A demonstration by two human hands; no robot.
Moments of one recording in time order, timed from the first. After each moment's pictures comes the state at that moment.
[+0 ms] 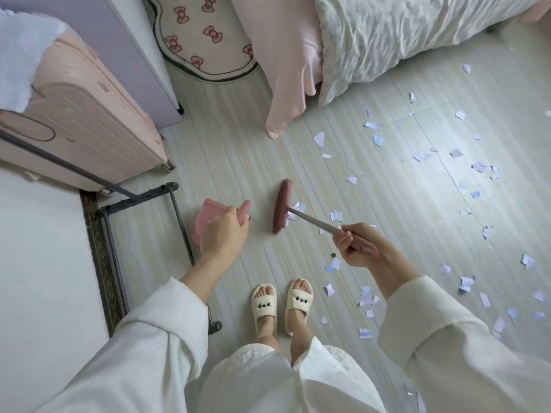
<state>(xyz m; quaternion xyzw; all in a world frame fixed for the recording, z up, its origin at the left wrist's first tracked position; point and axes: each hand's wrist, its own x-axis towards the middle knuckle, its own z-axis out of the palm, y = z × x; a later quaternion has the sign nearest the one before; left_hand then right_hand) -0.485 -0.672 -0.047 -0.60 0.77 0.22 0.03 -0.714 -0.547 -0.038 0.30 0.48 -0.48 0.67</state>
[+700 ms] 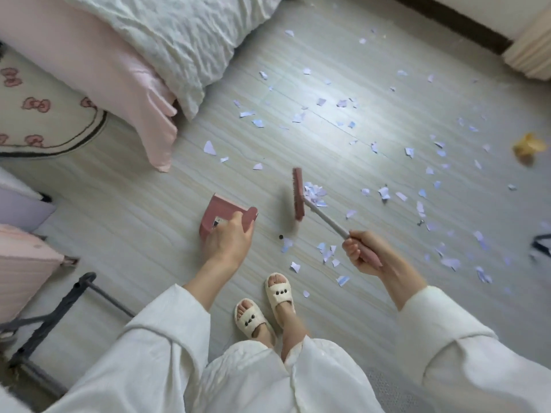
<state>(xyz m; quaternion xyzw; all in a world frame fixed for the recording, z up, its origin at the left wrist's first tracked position) -0.603 -0.601 -0.040 -0.31 0.92 0.23 0.08 -0.720 -0.364 -0.017 0.37 0.55 -0.58 0.48</state>
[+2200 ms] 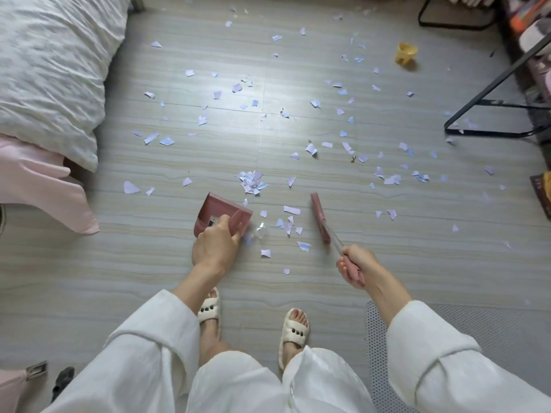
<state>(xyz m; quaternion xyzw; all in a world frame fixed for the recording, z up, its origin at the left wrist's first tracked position) -0.622 -0.484 -0.041 -0.10 0.97 0.19 0.13 -0.599 -0.221 -0.041 0.55 0.51 -0.60 0.26</state>
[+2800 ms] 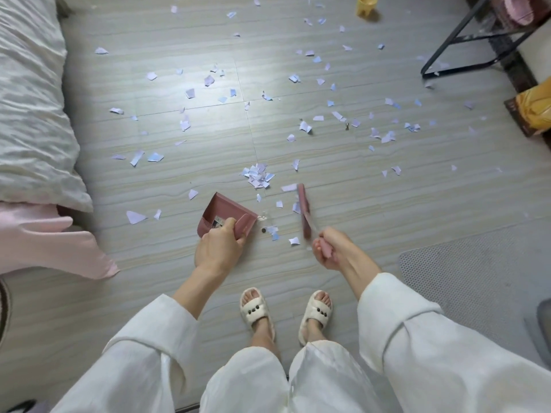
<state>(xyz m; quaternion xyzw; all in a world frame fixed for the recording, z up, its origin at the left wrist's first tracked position) -0.704 -0.656 -0.055 0.07 0.97 0.15 0.20 -0.655 -0.446 -0.044 0.62 0.41 -0.64 0.21</state>
